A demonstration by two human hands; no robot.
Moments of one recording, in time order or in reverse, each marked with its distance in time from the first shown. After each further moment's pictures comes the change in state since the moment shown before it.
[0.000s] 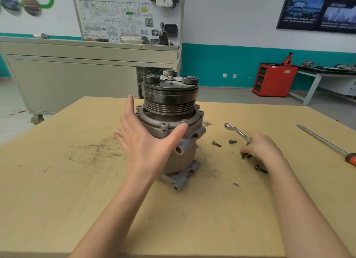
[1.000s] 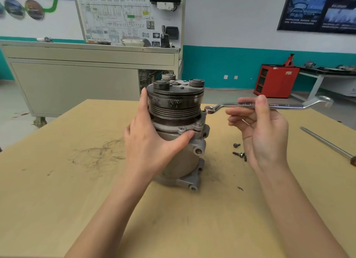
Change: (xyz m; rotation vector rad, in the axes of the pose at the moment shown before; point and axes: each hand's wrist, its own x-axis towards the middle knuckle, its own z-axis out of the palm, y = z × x) left_hand 0.018 -0.006 -0.003 0.183 -0.070 0.204; right_hand -0.104 -0.070 -0.034 1.618 0.148 -0.684
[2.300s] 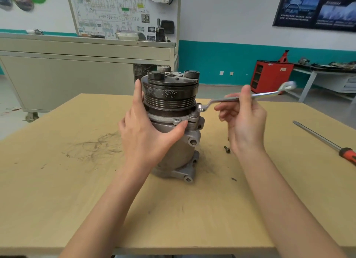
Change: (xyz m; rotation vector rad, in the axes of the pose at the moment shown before) left_hand -0.004 0.002 0.006 0.045 0.085 0.004; right_hand 0.010 0.022 0.008 0.042 0.114 0.047
